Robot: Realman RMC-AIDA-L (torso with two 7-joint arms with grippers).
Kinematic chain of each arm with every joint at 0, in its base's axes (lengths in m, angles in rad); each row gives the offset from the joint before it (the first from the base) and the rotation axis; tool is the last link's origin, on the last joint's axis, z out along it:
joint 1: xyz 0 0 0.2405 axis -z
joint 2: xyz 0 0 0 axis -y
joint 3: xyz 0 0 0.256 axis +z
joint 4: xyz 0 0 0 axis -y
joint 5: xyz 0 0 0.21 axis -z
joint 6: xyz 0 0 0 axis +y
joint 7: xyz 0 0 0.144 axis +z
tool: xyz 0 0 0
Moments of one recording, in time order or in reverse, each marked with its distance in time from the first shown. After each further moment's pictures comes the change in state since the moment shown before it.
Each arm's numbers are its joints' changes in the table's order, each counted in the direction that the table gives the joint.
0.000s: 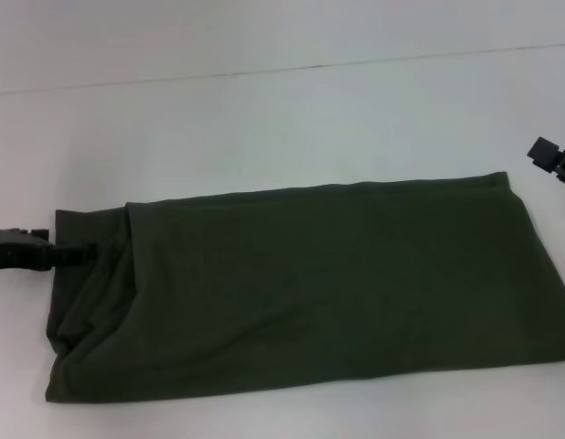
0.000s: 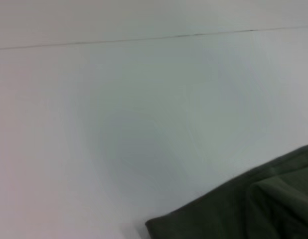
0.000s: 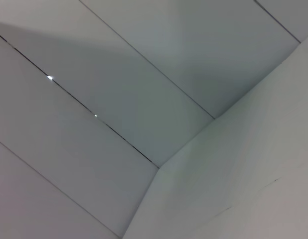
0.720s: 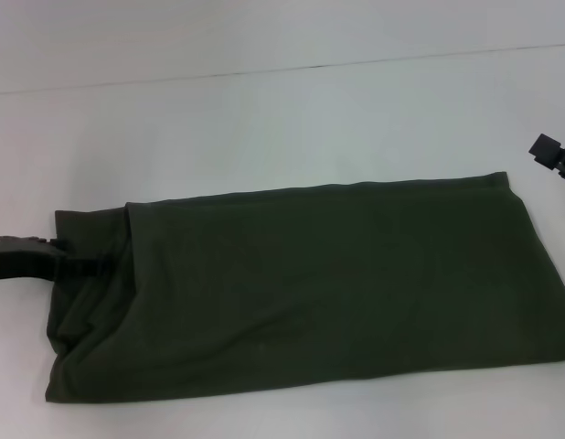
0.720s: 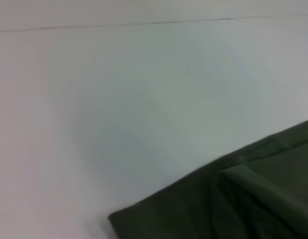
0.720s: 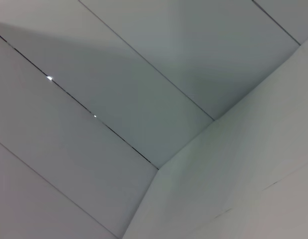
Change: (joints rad) left arm 0.008 0.002 0.005 0.003 -0.008 0.066 0.000; right arm -0.004 0.004 0.002 0.000 0.000 0.002 0.000
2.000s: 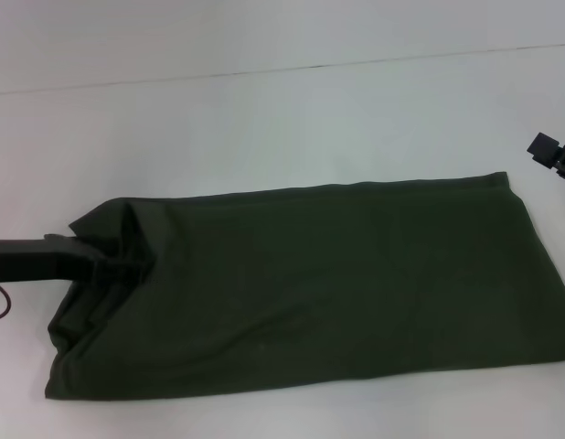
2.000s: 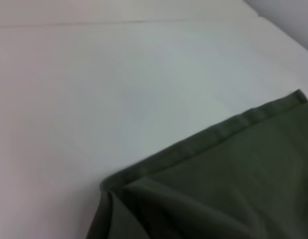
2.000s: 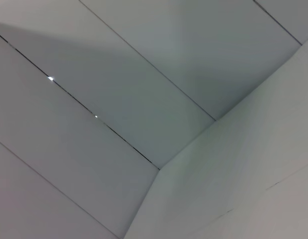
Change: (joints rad) left arm 0.026 0.017 0.001 -0.013 0.042 0.164 0.029; right arm -0.003 -0.002 0.002 0.000 0.000 0.000 0.001
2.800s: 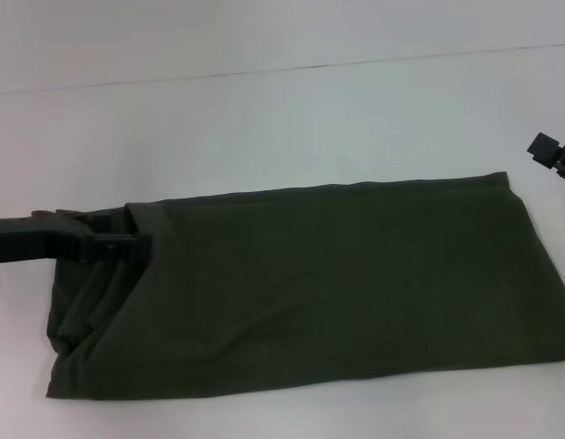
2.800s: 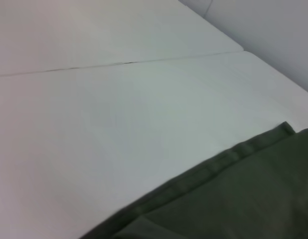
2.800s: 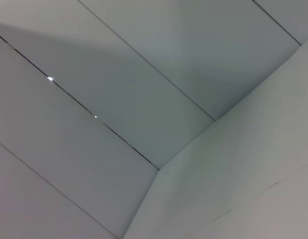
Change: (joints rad) left arm -0.018 -0.002 -0.011 -0.062 0.069 0.037 0.013; right arm 0.000 0.000 0.000 0.000 0.000 0.002 0.000
